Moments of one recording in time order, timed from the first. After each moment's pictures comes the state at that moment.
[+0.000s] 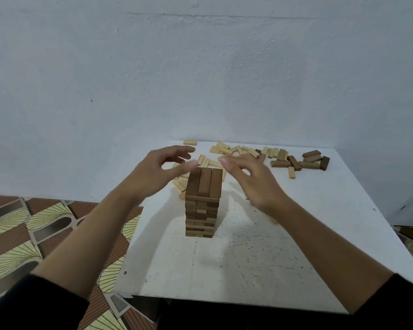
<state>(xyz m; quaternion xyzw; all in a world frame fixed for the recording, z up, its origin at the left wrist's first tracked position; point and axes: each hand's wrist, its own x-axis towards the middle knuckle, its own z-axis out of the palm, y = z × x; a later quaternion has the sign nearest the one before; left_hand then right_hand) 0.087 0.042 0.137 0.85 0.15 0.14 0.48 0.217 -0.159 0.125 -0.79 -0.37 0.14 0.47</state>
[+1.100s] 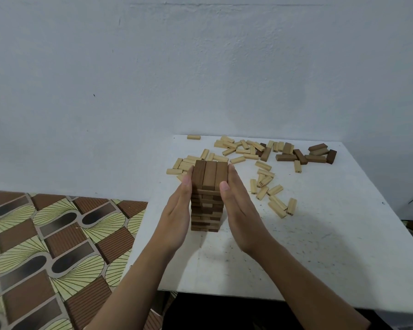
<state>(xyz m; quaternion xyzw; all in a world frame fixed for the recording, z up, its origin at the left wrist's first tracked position) 0.057 -0.047 0.095 0.72 0.28 0.19 0.60 0.154 -0.151 0.064 -0.76 -0.34 0.18 0.52</state>
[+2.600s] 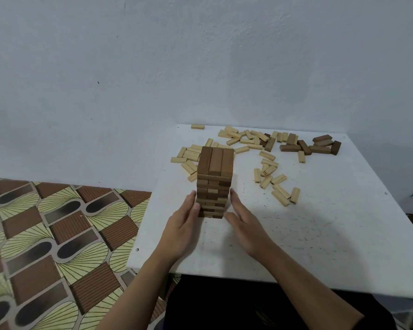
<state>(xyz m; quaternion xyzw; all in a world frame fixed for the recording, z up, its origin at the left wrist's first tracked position) 0.042 -0.023 -0.018 0.78 0.21 0.16 0.57 0.149 -0.170 0.005 -0.79 -0.30 0.28 0.46</state>
